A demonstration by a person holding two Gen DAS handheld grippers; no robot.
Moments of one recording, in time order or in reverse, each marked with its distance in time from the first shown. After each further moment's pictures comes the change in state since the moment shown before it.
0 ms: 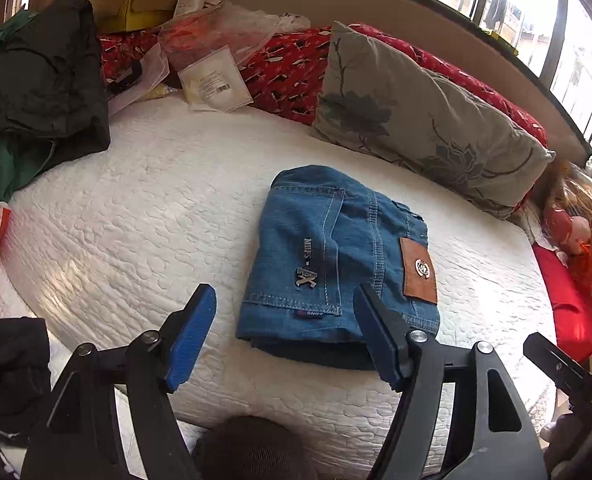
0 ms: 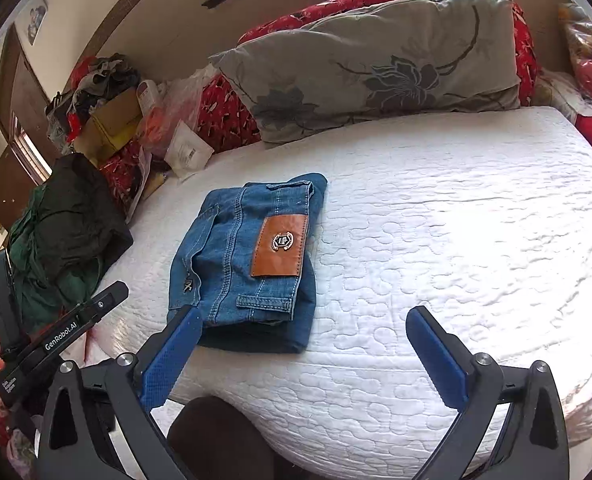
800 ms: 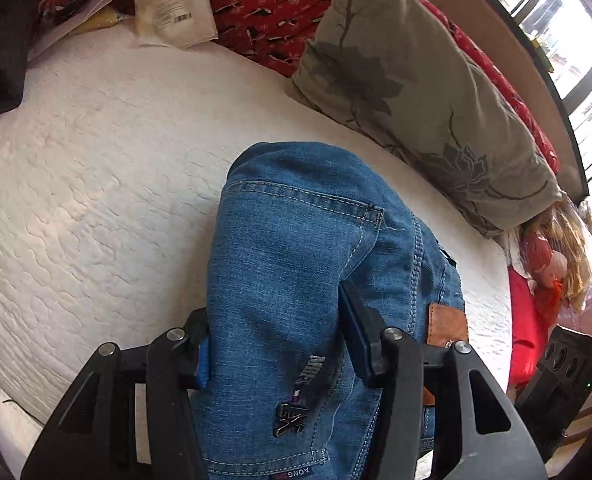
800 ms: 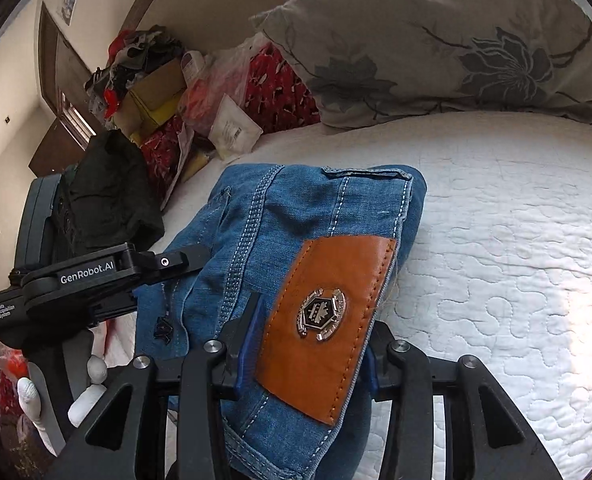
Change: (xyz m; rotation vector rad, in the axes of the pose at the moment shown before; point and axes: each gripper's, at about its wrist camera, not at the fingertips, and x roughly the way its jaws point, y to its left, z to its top) left arm 0.132 -0.017 0.080 -0.139 0.261 -0.147; right arm 0.140 0.011 0.068 -0.098 0.150 0.234
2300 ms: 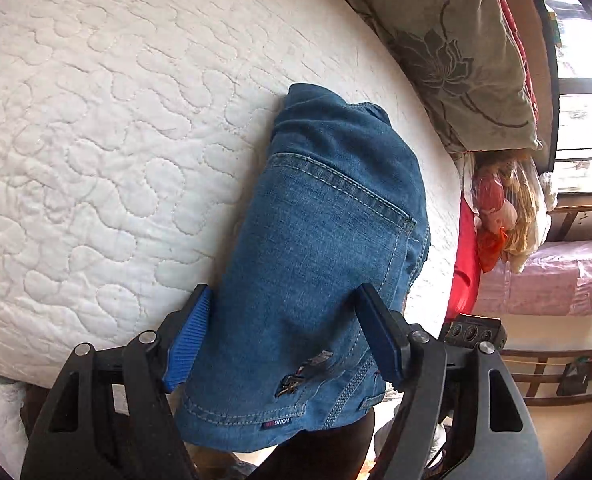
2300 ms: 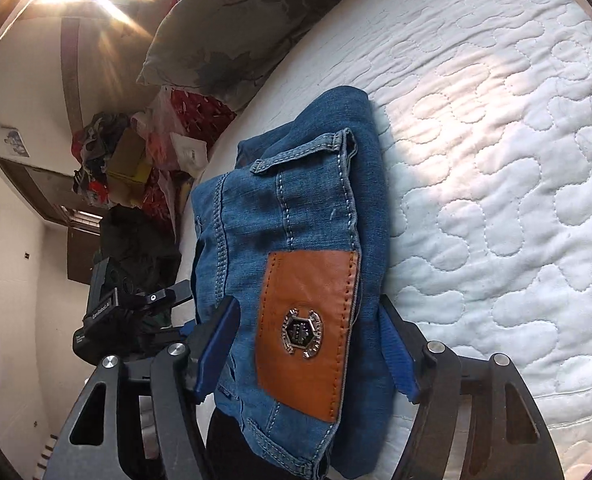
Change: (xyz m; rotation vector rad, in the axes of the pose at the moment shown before) left arm 0.062 -0.025 -0.073 -0.100 0.435 -0.300; right arm -0.056 -0.157 -0.087 0.478 0.056 0.253
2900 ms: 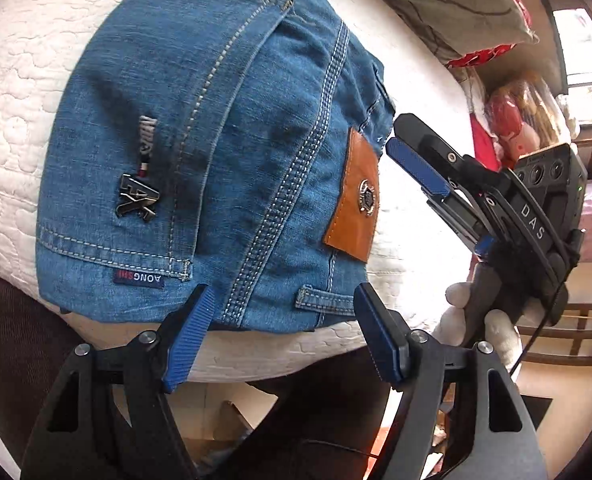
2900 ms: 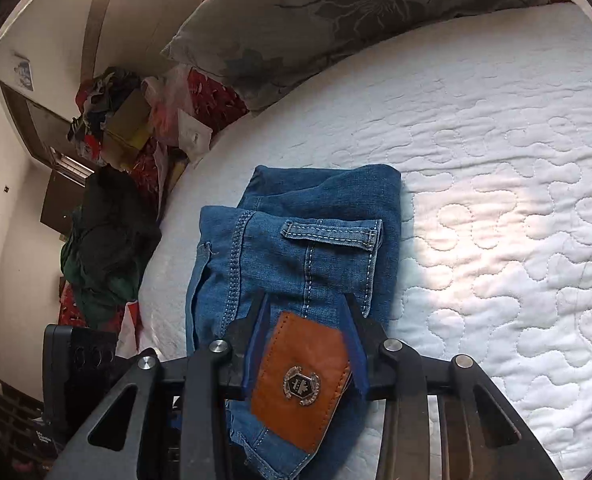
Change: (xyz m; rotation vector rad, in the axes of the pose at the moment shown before) left arm 0.024 -0.081 -0.109 0.120 0.069 0.117; right arm -0.023 0.035 0.039 -0.220 -0.016 -0.113
